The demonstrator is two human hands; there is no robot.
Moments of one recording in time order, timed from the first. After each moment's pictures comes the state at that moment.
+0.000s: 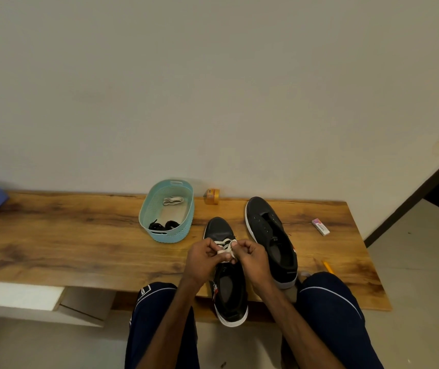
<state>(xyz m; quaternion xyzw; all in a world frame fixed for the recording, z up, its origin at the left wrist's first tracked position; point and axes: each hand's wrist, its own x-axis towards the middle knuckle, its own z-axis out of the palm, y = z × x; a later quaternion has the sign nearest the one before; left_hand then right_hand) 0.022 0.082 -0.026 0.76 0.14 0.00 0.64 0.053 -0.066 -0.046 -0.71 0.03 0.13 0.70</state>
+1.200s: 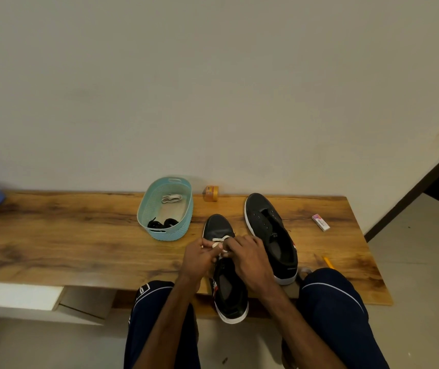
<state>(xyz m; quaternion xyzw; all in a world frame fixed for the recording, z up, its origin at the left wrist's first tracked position) 0.022 0.082 -0.028 0.69 0.26 -0.03 0.68 0.042 -0.070 -0.033 -0.93 -0.28 -0.07 0.24</state>
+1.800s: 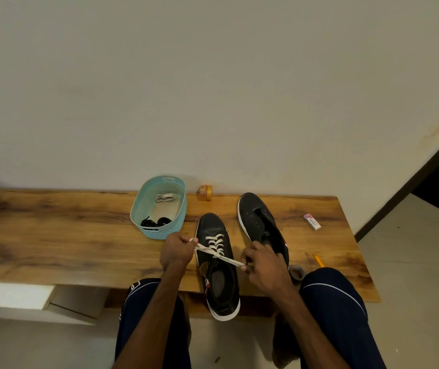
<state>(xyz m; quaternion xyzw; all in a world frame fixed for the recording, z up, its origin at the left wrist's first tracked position) 0.046 0.112 -0.039 0.84 0.35 0.01 0.42 0.036 -0.122 -0.022 -0.95 -0.18 0.11 0.21</state>
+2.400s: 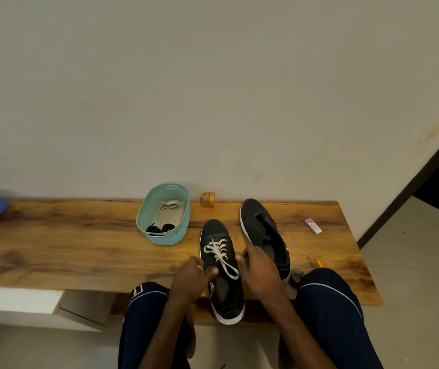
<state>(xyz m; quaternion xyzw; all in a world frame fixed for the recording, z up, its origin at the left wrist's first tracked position) -0.014 0.090 -0.033 0.89 0.19 -0.12 0.39 0.025 -0.100 -0.020 -0.94 -0.10 0.07 0.32</state>
